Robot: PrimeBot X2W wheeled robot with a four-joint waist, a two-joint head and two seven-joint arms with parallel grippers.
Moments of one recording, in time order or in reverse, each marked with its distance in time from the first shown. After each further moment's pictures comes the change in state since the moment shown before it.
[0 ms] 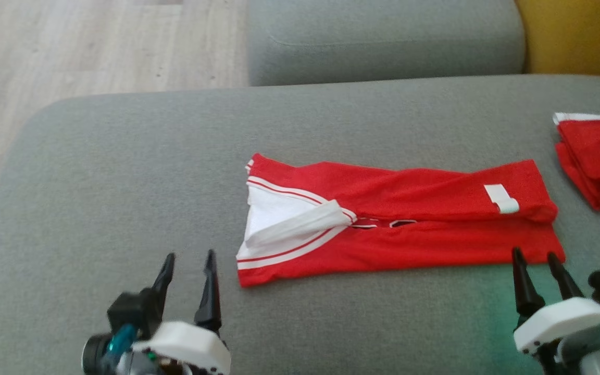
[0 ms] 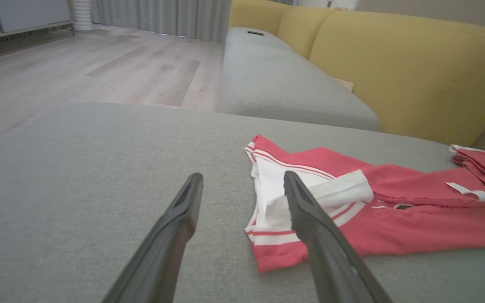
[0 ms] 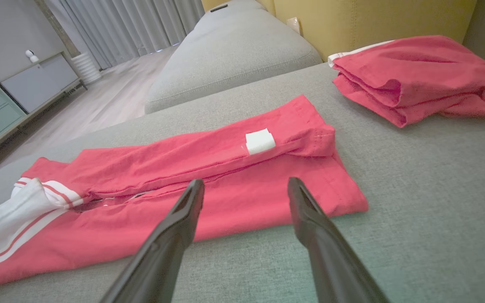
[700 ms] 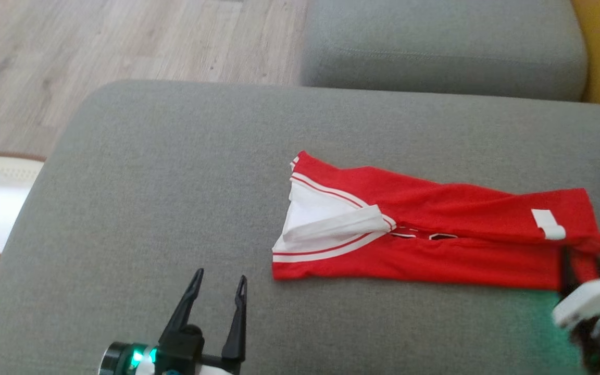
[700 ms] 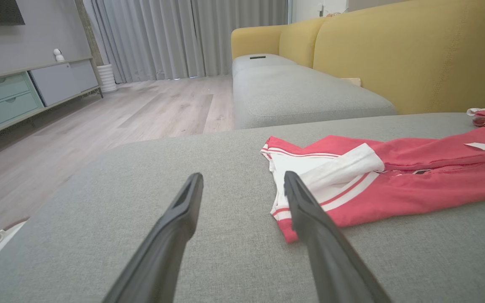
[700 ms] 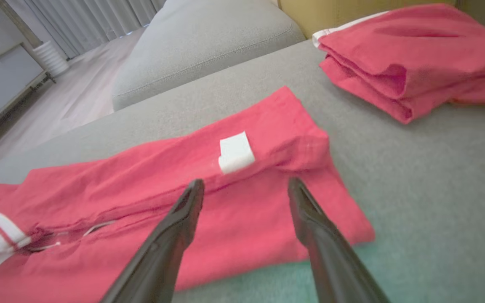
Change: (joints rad) left arm 0.160 -0.134 0.126 -0.023 0.471 -0.151 0.000; right arm -0.119 0.020 -0.215 0.209 -0.041 0.000 0.067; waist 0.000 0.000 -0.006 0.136
